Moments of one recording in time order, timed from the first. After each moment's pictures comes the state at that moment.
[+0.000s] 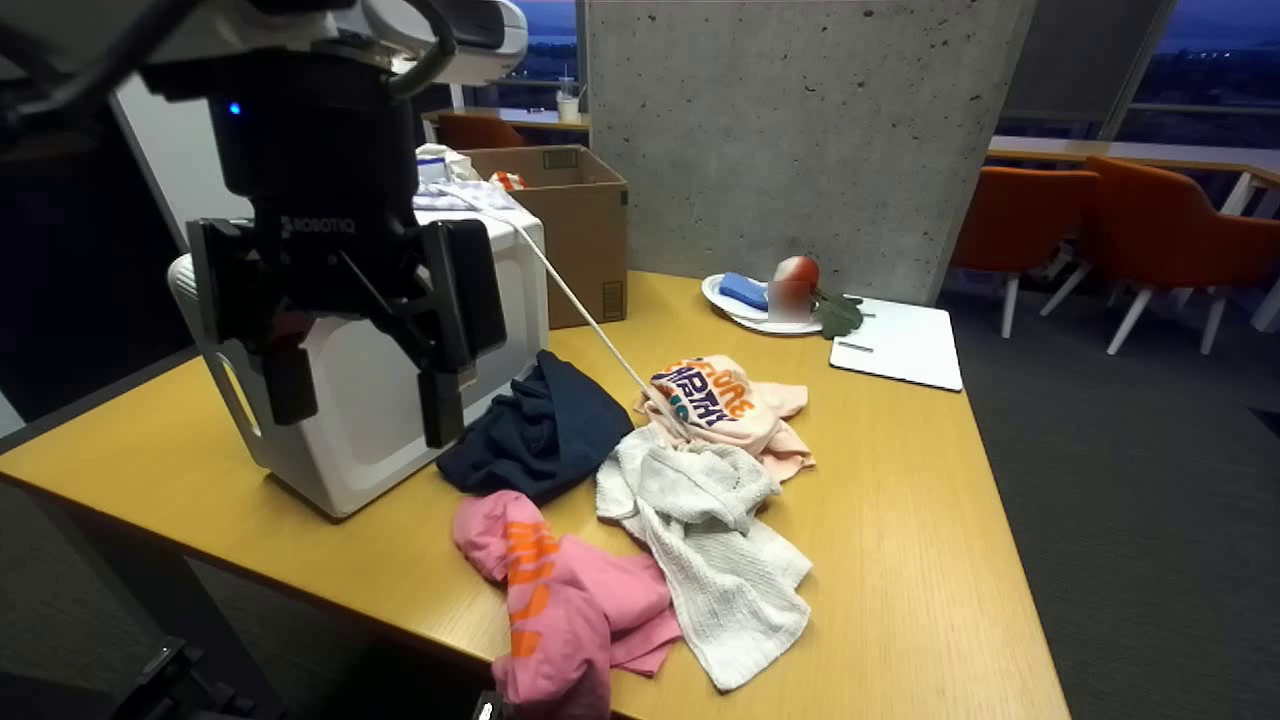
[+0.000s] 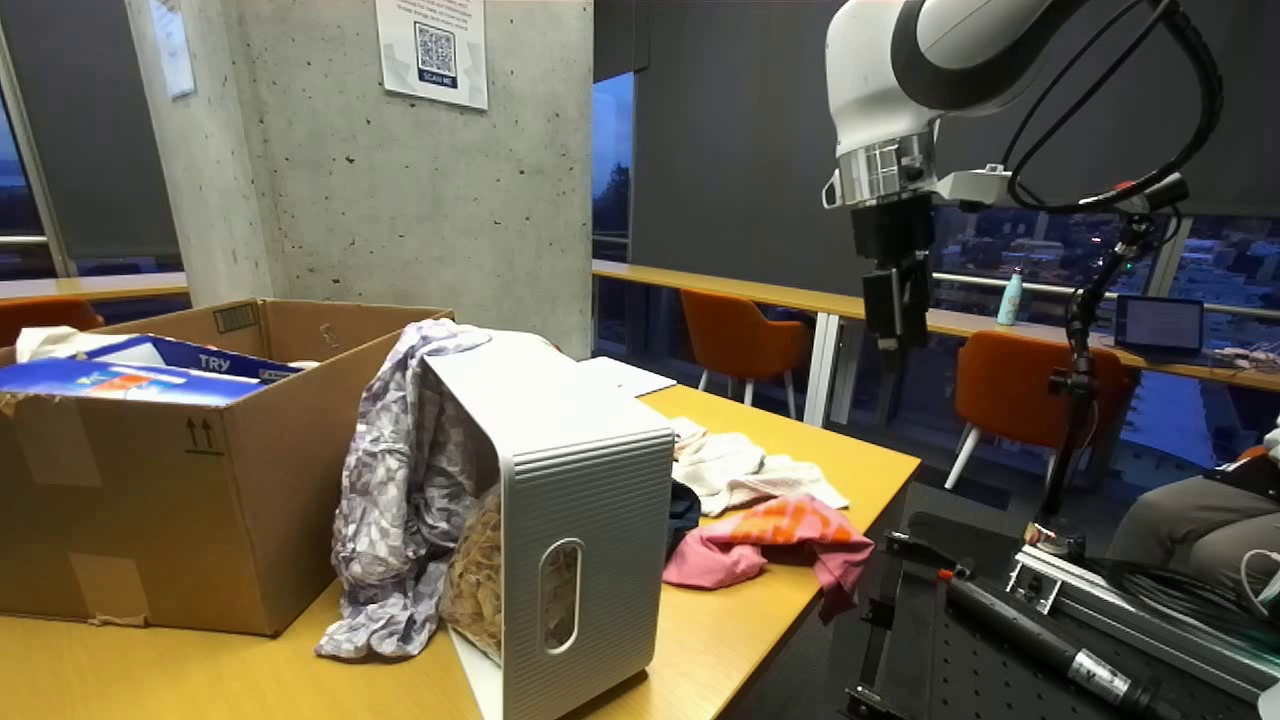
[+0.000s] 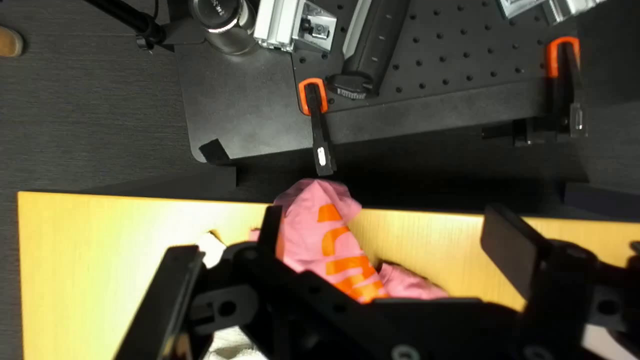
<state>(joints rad) -0.08 -0.24 -0.06 -2.42 -0.13 1.94 0.03</state>
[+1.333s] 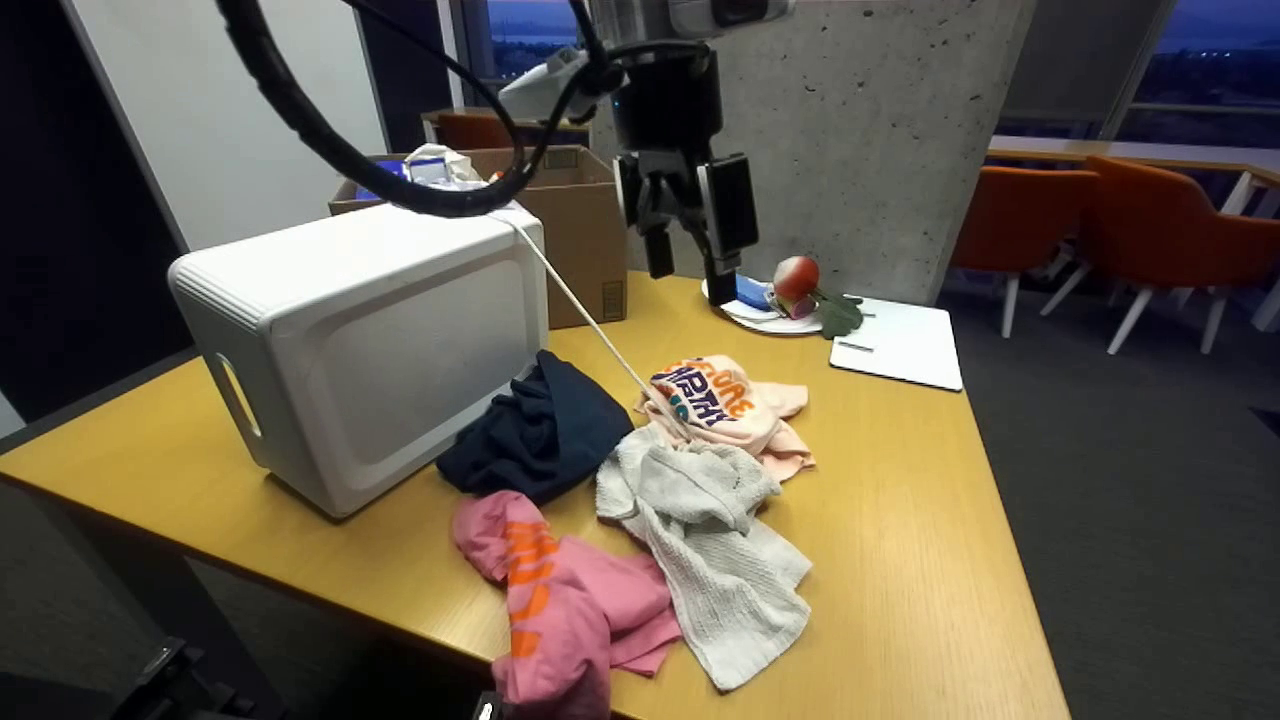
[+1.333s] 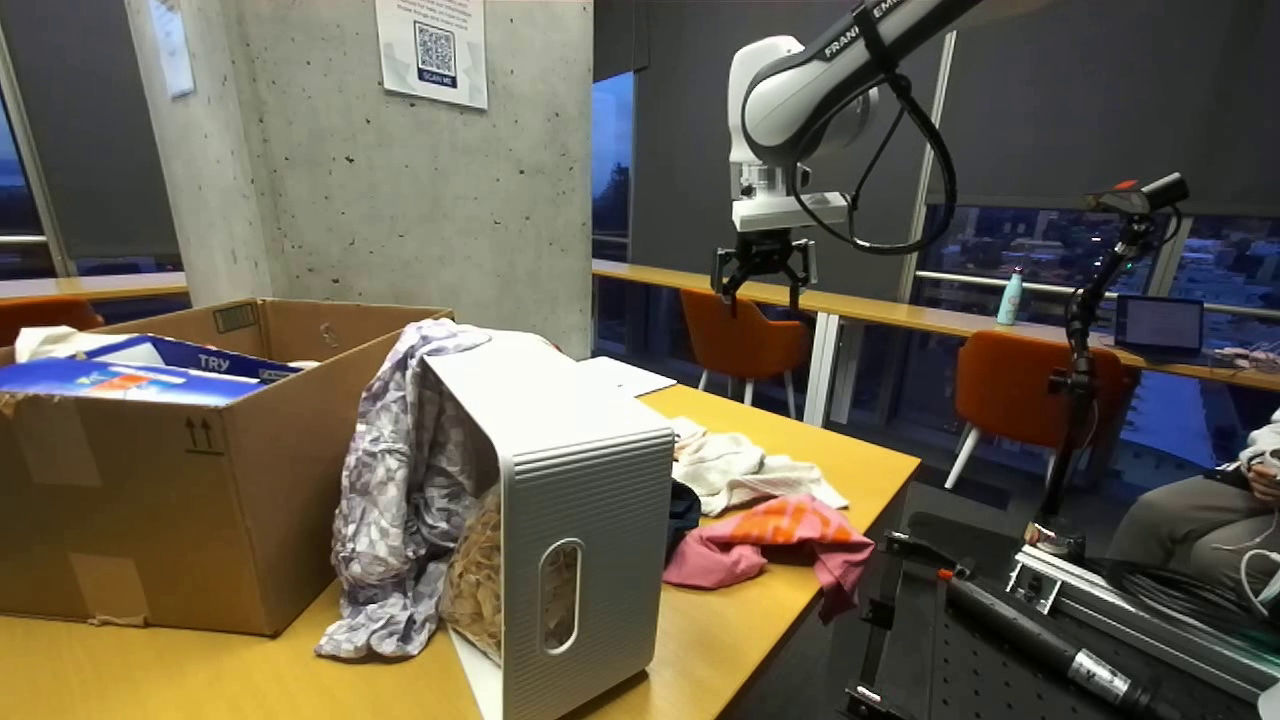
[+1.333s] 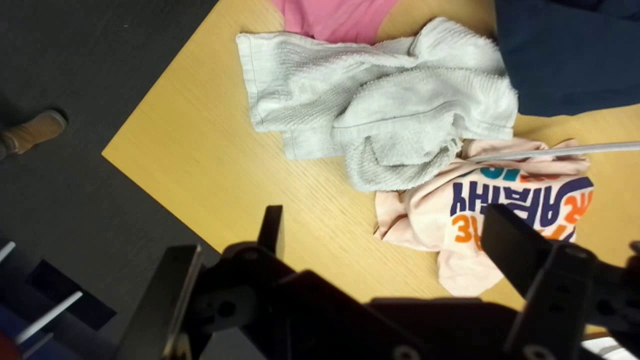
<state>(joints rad) -0.11 0.30 -0.20 -1.83 -0.18 2.14 0.70</state>
